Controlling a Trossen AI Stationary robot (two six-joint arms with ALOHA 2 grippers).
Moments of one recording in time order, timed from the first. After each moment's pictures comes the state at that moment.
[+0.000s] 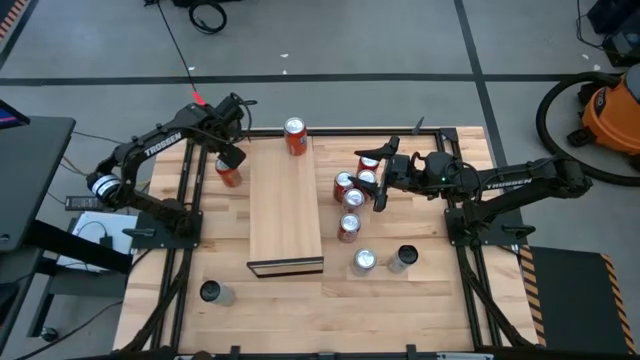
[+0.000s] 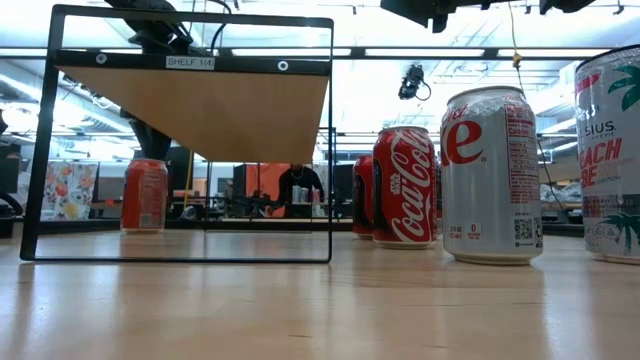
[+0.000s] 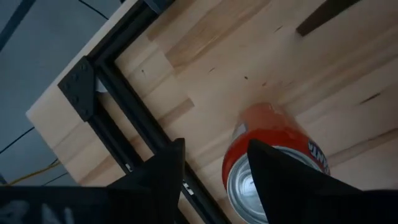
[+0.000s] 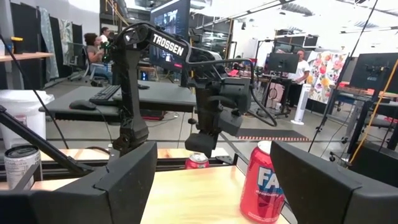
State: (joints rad) left arm 0.88 1.37 1.11 -1.13 -0.26 -0.01; right arm -0.02 1.07 0.72 0.46 0.23 -0.16
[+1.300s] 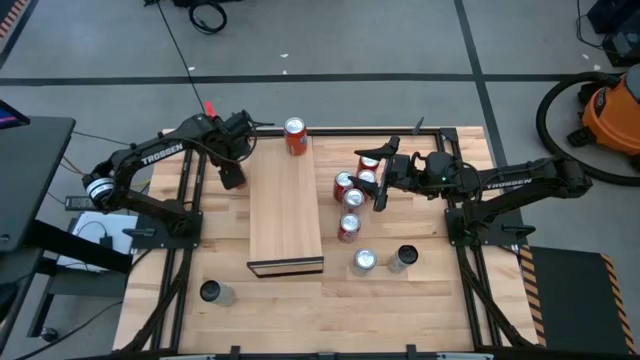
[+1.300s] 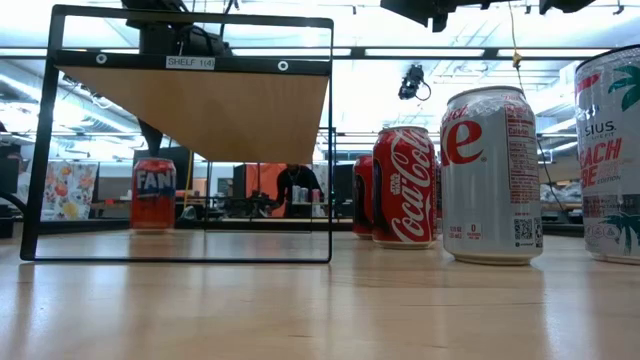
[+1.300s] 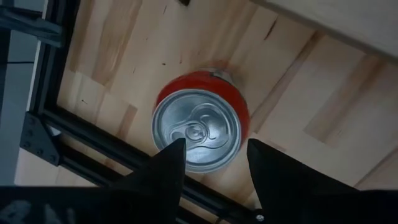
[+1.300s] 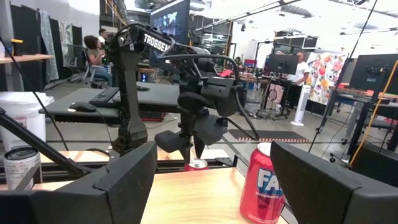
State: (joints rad) left arm 0.68 1.32 1.10 -1.23 -0.16 0.22; right arm -0.02 1.07 0.72 0.47 0.23 -0.16
